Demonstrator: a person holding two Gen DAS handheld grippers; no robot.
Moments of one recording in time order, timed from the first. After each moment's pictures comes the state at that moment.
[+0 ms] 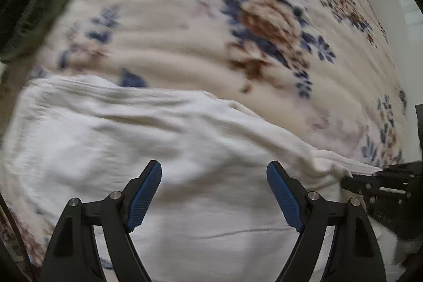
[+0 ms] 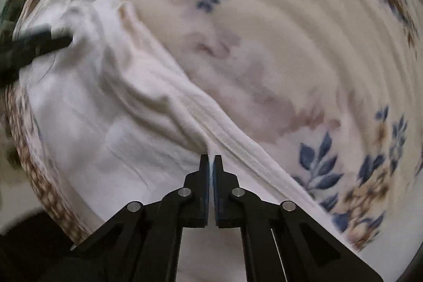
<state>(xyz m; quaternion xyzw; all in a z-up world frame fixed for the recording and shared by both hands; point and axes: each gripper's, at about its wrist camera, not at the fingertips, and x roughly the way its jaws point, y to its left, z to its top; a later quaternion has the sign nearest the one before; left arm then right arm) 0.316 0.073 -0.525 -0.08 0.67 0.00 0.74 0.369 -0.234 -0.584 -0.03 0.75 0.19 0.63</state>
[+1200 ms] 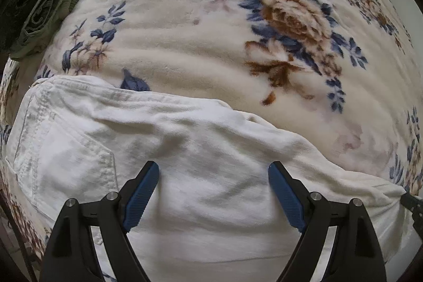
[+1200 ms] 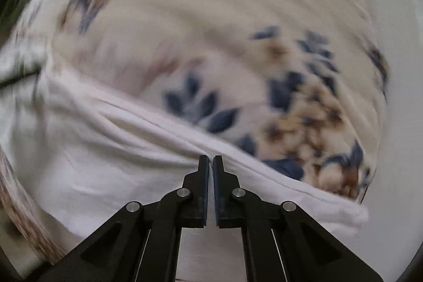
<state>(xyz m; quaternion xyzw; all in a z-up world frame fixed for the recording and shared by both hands) 0.332 0.045 -0.540 -0.04 0.66 0.07 0.75 0.315 -0.357 -0.561 0.01 0.71 0.04 0.70</state>
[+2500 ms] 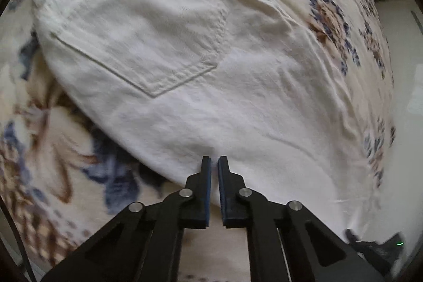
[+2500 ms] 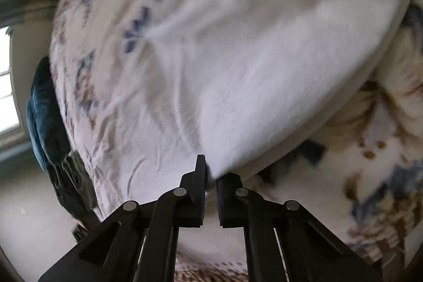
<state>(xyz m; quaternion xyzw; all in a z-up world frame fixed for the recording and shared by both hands) 0.169 0.148 -0.530 -0.23 0.66 0.08 0.71 0.112 -0.354 -0.574 0.49 0.59 -0.11 0.63</state>
